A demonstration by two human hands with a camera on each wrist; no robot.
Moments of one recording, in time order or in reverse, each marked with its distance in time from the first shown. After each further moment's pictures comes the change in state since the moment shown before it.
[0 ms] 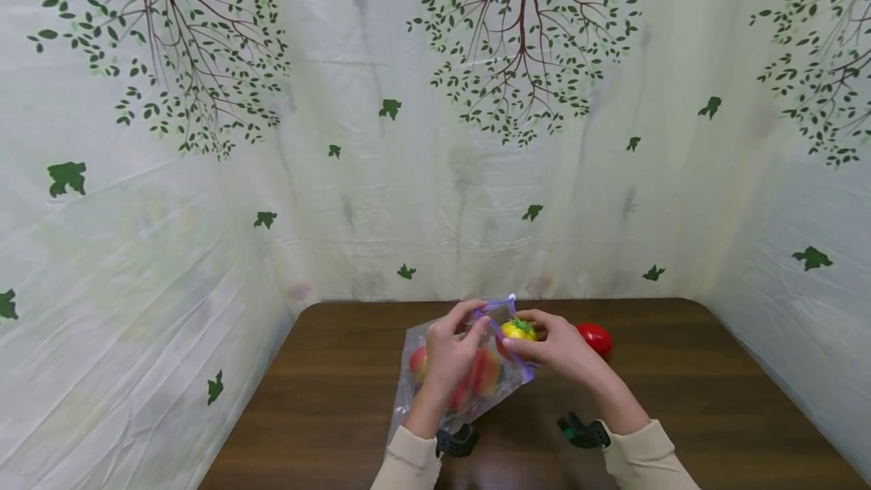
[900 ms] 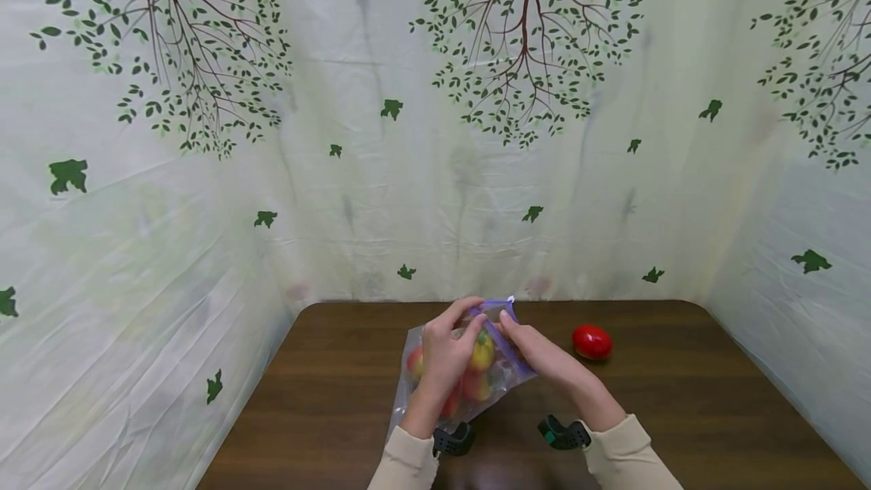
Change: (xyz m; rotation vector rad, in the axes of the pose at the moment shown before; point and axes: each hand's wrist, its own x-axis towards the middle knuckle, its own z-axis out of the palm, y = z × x) left_hand 0.007 0.004 -0.006 0.078 0.069 0.111; right_hand 0.013 -0.004 0.022 0.252 -0.403 -0.051
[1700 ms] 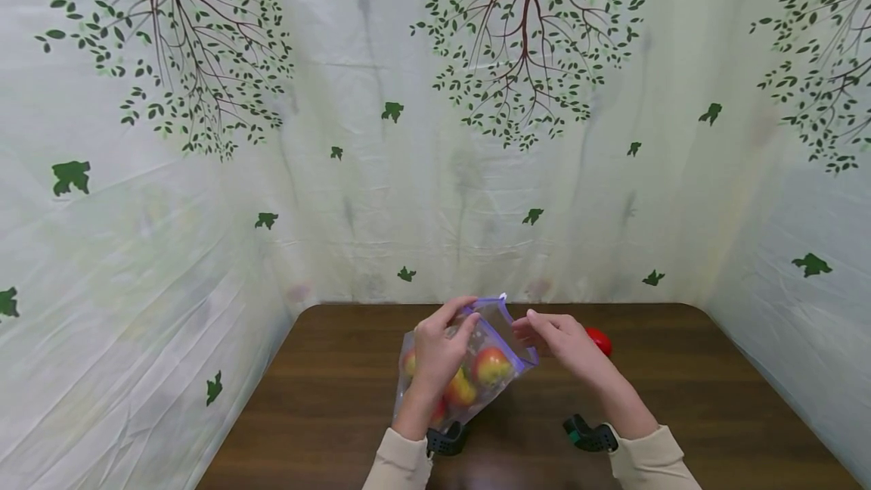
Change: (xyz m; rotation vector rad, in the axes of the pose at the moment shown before) left_hand 0.004 0.002 -0.010 0.039 0.008 0.015; right_hand -0.027 -0.005 -0.023 -0.154 0.340 -0.061
